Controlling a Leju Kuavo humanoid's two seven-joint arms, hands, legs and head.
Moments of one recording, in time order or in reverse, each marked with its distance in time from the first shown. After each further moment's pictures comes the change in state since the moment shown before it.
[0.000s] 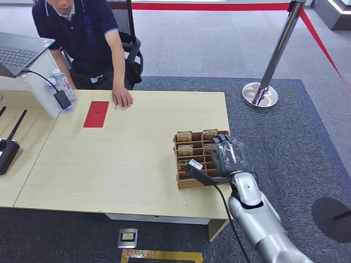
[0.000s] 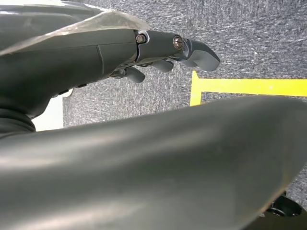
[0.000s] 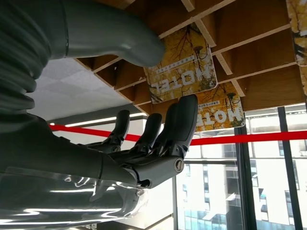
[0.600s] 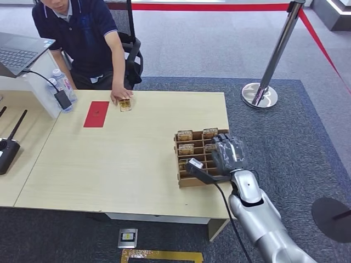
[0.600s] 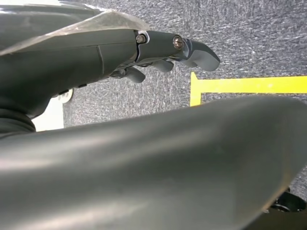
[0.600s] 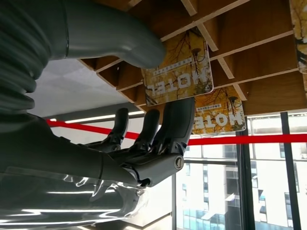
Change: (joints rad) left arm 0.000 0.001 -0.017 0.000 -0.022 -0.013 0.003; right arm -0.024 -0.008 -0.006 0.030 0.020 0.015 0.001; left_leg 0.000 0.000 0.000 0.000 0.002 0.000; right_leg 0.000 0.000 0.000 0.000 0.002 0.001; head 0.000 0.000
